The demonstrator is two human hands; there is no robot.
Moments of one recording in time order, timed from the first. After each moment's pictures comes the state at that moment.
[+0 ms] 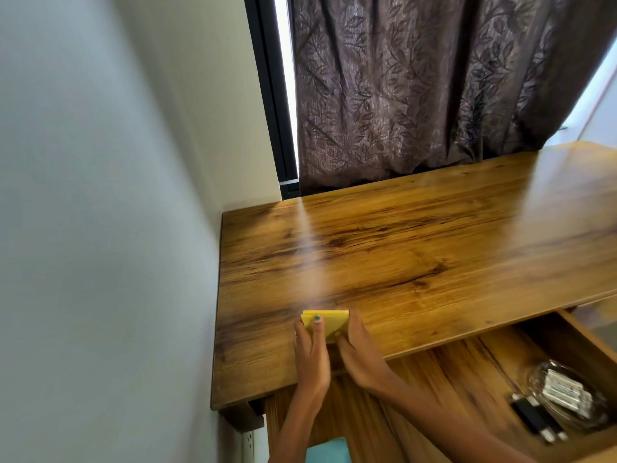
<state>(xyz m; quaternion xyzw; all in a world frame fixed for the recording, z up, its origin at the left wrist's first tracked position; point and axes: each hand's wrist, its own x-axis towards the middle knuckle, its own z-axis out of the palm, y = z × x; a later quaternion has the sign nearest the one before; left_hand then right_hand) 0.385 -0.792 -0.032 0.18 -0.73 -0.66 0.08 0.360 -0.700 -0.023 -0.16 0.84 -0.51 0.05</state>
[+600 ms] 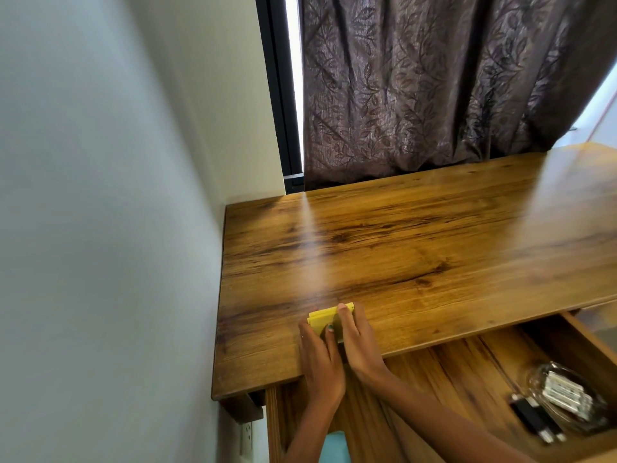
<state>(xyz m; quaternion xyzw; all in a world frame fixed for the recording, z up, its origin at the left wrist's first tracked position) 0.394 -0.776 -0.051 0.18 -0.81 -0.52 0.20 0.363 -0.714 -0.019 -0.06 0.73 -0.68 0.02</state>
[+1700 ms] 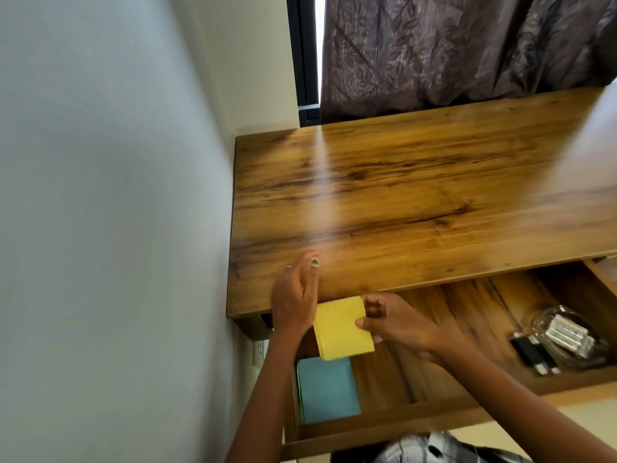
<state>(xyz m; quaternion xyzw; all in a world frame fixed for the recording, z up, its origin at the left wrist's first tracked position) 0.415 -0.838 -0.044 0.09 -0.87 -0.43 0.23 0.402 -0.656 -0.021 -0.08 0.73 -0.57 0.37</state>
